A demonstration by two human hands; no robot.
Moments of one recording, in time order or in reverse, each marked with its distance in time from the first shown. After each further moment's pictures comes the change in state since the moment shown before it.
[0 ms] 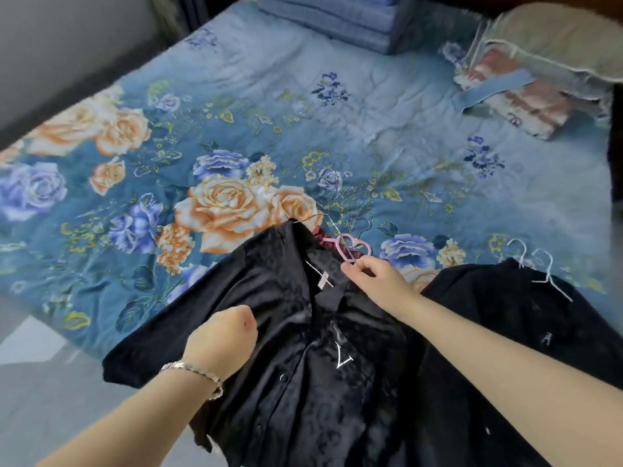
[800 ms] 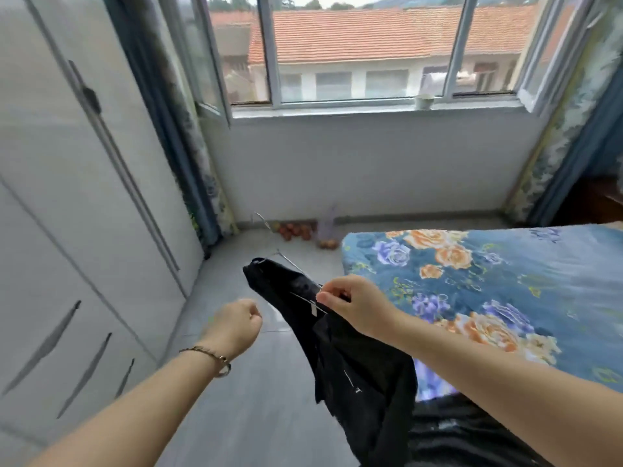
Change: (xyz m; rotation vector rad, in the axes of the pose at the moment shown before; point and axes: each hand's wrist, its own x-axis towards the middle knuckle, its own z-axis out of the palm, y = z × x) left_hand -0.458 -0.220 -0.052 -0.432 0.736 -0.806; right_hand -0.342 -0.322 0.202 -0.332 -0.694 -1.177
